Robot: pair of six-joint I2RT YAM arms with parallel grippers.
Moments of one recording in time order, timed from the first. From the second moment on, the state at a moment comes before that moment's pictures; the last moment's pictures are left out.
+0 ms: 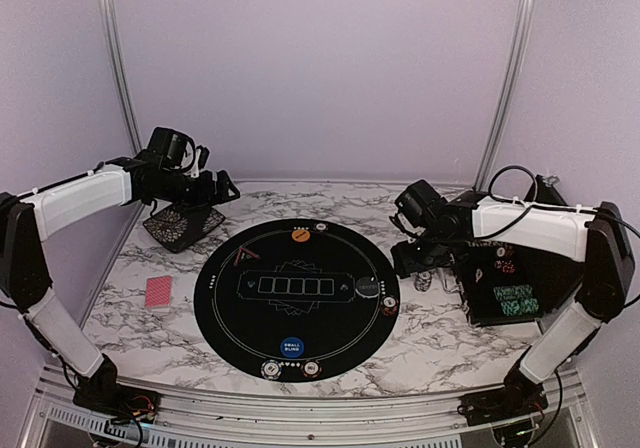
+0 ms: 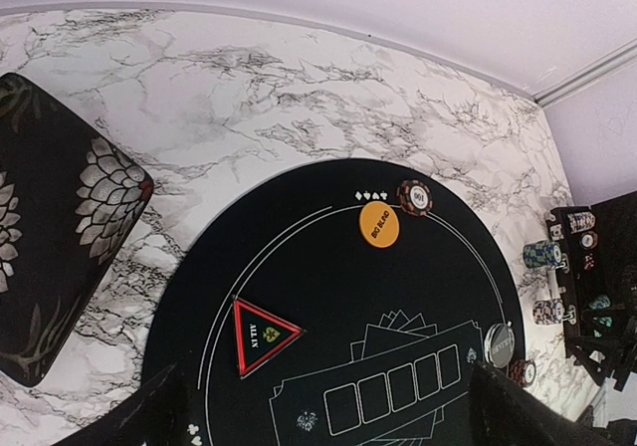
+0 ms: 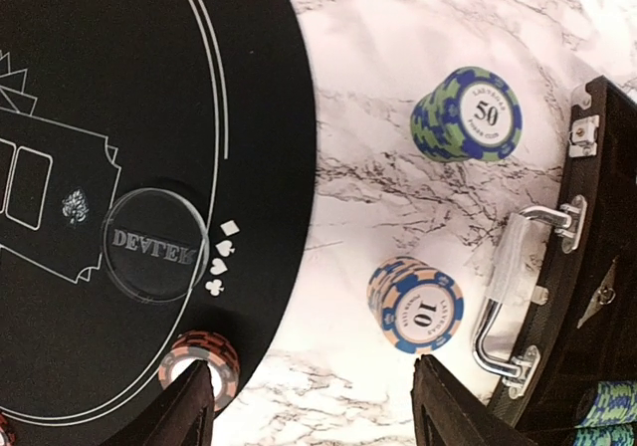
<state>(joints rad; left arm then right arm) -0.35 1.60 1.30 -0.45 0.23 -0.45 0.65 1.57 1.14 -0.74 0.20 0.32</state>
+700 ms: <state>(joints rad) -0.35 1.61 1.30 -0.45 0.24 -0.45 0.48 1.59 1.07 -0.66 0.17 0.27</state>
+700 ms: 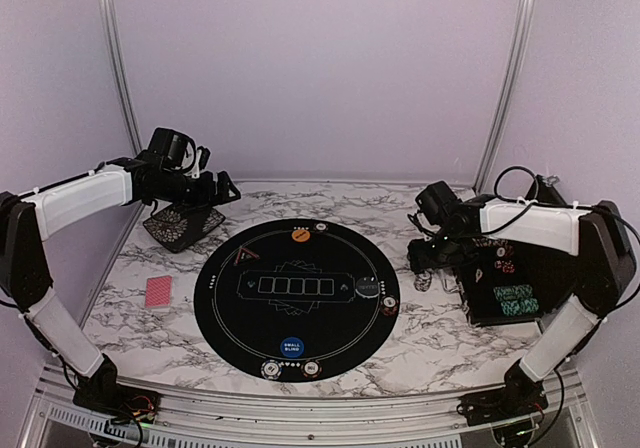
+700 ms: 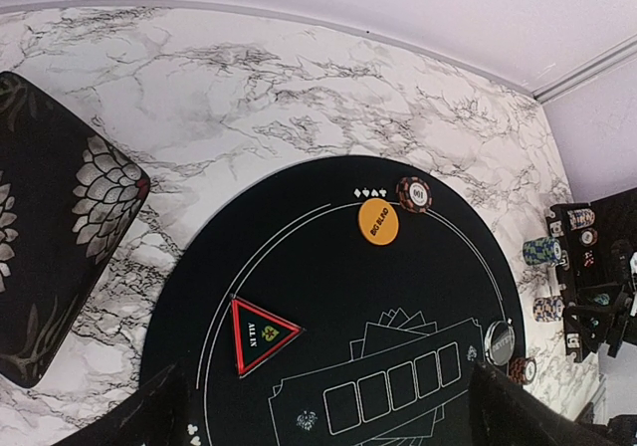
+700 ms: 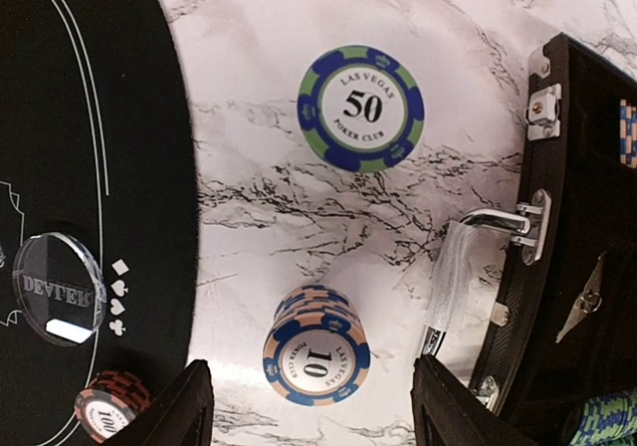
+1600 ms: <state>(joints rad) -0.35 1.61 1.30 -0.45 0.24 -0.44 0.47 1.66 1.00 -0.58 0.16 0.27</state>
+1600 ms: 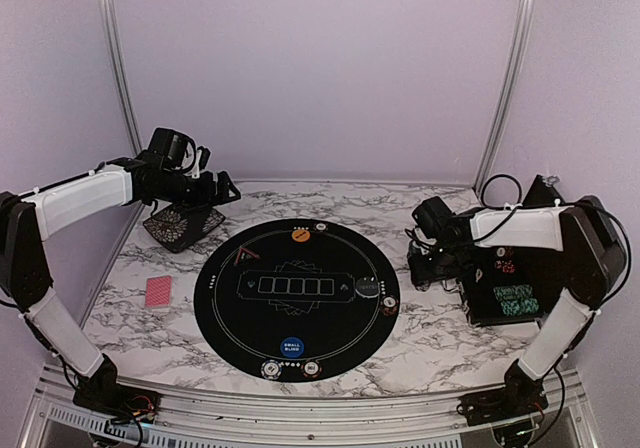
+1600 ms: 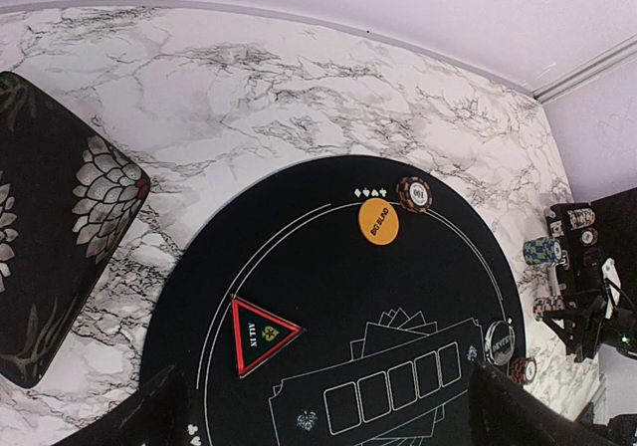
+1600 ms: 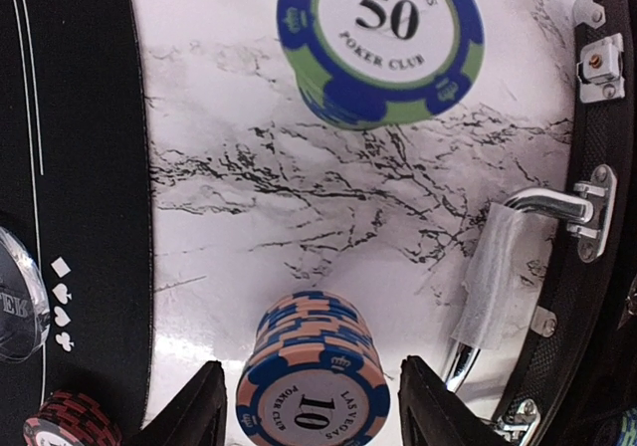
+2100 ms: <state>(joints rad) -0.35 1.62 1.30 -0.45 0.24 -0.44 0.47 1.69 1.00 -0.57 0.16 0.28</state>
